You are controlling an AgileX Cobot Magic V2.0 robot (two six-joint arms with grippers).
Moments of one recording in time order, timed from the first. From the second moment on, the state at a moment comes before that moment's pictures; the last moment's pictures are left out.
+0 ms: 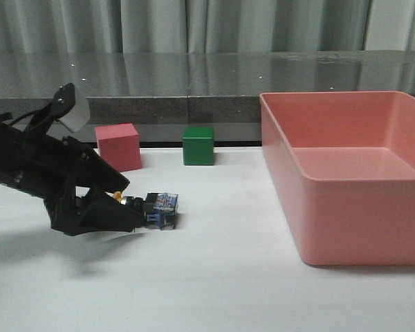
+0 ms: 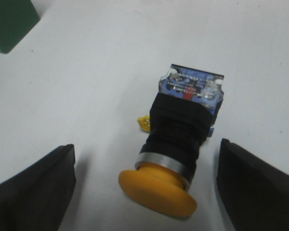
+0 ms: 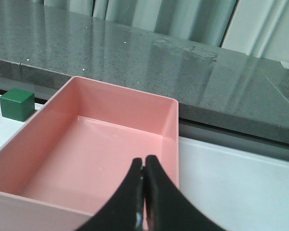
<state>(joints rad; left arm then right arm) -0.12 2.04 -0.96 -1.66 0.84 2.53 -0.01 0.21 -0.32 0.23 0.31 -0.43</state>
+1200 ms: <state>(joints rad) -0.06 1.85 -1.08 -1.27 0.96 2.17 -0.01 0.21 -0.32 0.23 0.31 -0.42</state>
